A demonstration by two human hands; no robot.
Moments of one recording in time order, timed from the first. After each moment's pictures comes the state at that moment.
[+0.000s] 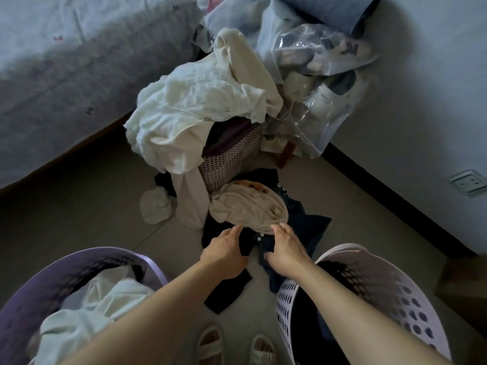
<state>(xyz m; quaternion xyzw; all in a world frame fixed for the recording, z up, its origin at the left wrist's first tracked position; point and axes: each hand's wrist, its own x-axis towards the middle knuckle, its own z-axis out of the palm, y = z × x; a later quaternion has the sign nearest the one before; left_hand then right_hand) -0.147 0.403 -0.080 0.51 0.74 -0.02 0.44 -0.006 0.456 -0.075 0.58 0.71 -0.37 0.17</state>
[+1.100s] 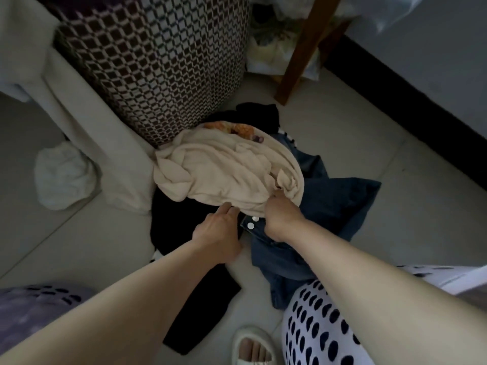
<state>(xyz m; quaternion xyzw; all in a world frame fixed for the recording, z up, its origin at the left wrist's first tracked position) -0.111 0.511 -0.432 0.55 0.70 -0.12 0.44 0.008 0.577 -0.435 0.59 0.69 -0.32 0.27</state>
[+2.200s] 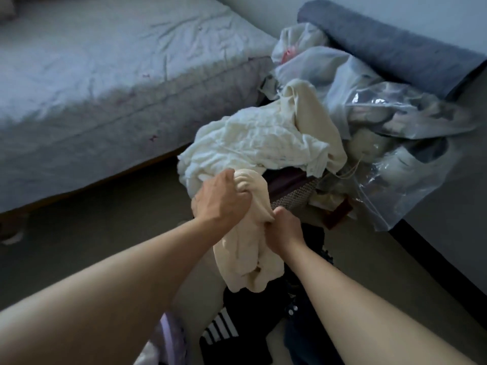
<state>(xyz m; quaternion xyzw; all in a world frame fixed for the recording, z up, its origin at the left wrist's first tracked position) -0.260 0.523 -0.019 0.36 0.89 0.22 0.16 -0.154 0.578 -0.091 0.55 0.74 -0.38 -0.02</state>
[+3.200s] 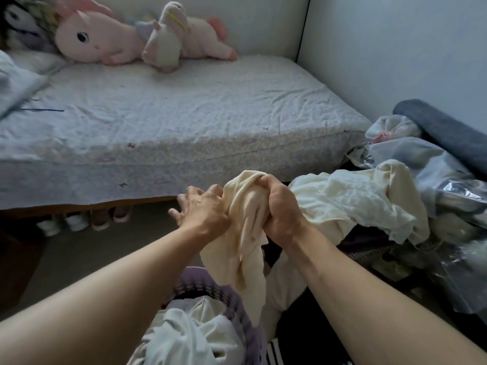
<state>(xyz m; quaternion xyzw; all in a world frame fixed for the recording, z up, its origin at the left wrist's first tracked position) -0.413 0.262 0.092 0.19 0.95 0.20 0.13 -0.340 0.364 0.110 0.24 0.51 -0.82 -0.13</state>
